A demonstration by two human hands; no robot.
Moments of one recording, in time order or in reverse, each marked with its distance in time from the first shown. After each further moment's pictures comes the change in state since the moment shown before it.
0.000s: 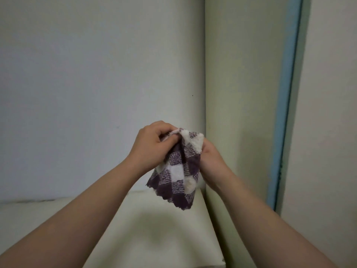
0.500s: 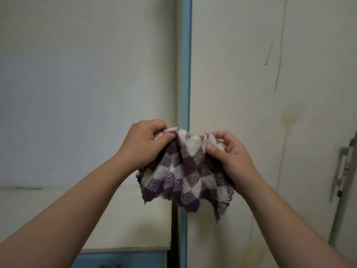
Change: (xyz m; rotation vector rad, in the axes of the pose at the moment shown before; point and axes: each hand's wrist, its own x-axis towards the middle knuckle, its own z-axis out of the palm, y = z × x) left_hand -0.032 0.177 0.087 0.184 0.025 0.003; right_hand -0.122 -0.109 -0.191 0.014 0.031 -0.097
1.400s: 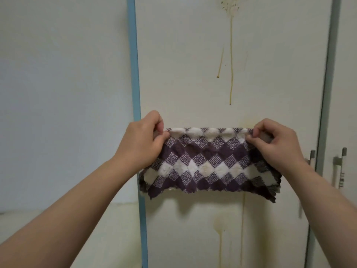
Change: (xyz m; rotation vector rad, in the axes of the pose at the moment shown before) left_hand 0.052 0.059 0.076 0.187 0.143 0.195; right_hand 0.034 -0.050 -0.184 -0.888 0.347 -0.443
